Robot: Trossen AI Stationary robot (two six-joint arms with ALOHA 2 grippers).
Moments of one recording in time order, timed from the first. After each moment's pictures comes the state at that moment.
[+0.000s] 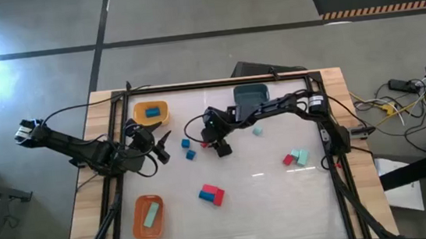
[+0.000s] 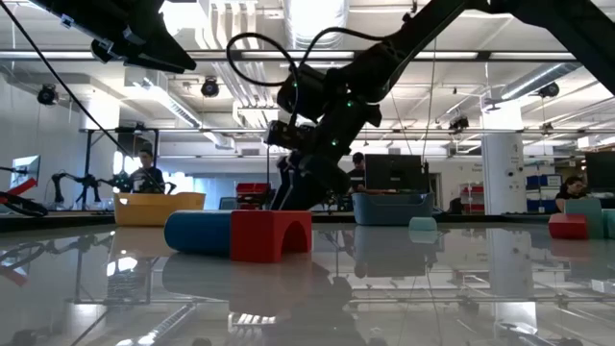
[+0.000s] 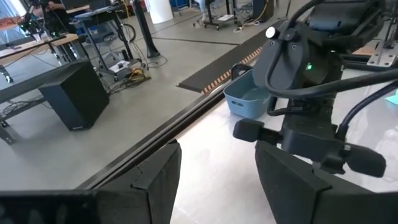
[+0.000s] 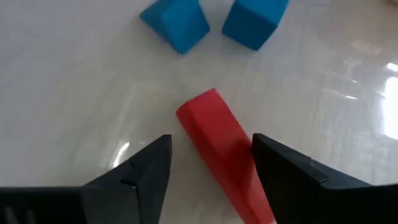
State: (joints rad) left arm -0.35 0.85 0.64 -0.32 -1.10 -0.36; right arm -0.22 2.15 1.45 -0.24 -0.21 -0.53
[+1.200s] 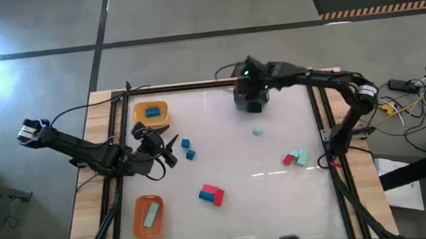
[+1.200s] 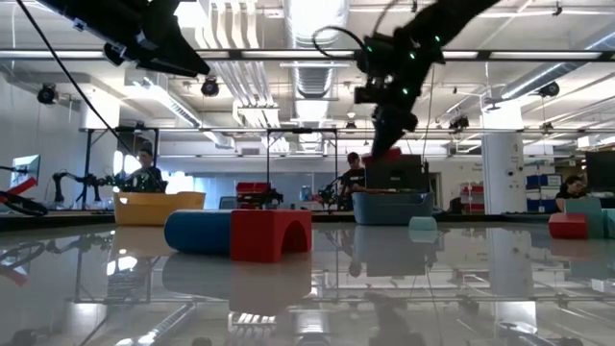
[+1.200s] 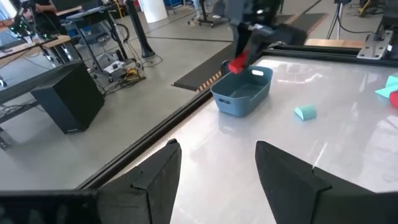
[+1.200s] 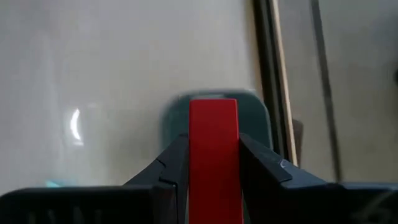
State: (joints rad) left arm -0.35 0.97 0.64 -0.20 -1.08 -0.33; right arm -0.58 1.68 1.29 -0.64 0.00 -0.53
